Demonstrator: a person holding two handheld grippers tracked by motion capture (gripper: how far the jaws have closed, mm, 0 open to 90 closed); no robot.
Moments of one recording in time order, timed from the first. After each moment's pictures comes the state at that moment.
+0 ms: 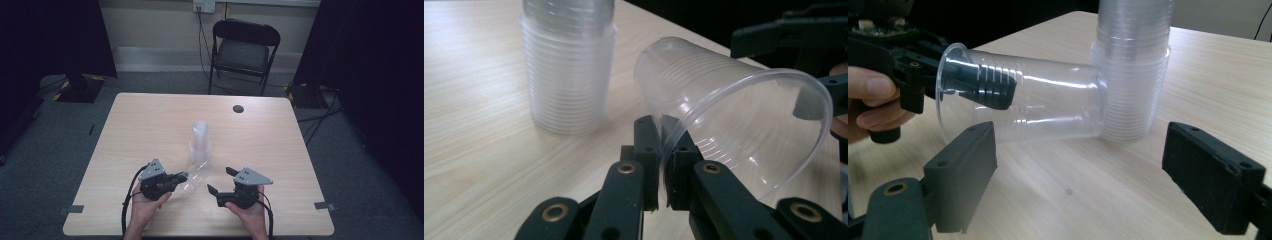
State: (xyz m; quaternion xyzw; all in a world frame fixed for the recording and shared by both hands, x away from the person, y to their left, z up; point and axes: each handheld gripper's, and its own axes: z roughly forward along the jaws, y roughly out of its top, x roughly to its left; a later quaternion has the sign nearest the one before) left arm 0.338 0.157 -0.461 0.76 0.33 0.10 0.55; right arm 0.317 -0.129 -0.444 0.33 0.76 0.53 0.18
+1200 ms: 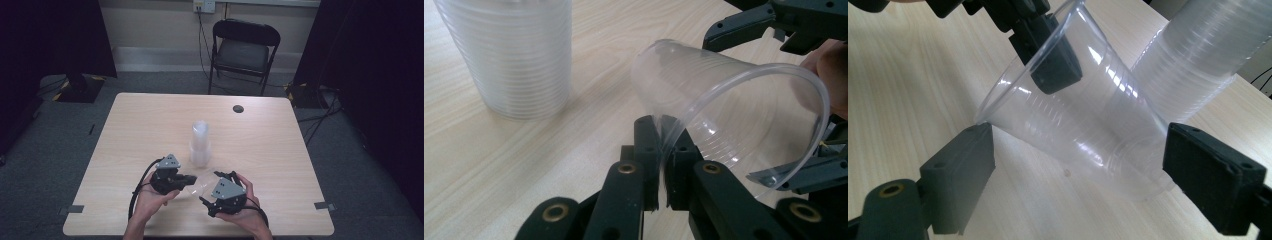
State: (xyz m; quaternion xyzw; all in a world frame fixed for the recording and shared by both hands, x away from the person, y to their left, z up) left arm 0.354 0.132 -0.446 0.82 0.33 0.02 0.47; right arm 0.308 -0.096 -0.452 0.17 0.85 0.42 0.26
